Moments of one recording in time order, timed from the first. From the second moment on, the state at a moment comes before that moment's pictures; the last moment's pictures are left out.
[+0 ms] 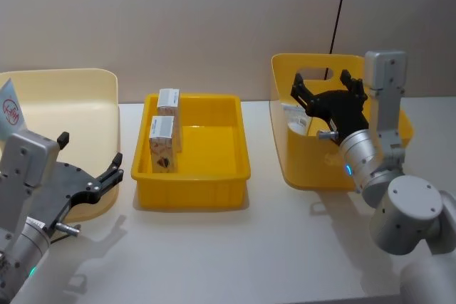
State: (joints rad) left arm -0.24 0.38 0.45 -1.63 -0.20 0.01 -0.01; right arm 0.33 0.11 -0.01 -1.44 0.06 0.07 0.05
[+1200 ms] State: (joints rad) left arm -0.24 0.38 0.45 -1.63 -0.20 0.01 -0.01; right arm 0.12 0.25 -0.14 -1.64 0.21 0.01 0.09
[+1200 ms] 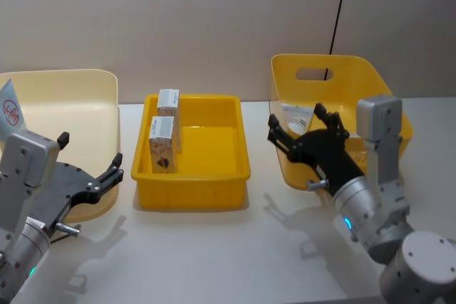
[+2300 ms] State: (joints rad) left arm -0.24 0.38 0.45 -1.63 -0.20 0.01 -0.01; right arm -0.01 0.34 -0.23 -1.77 0.29 0.03 0.07
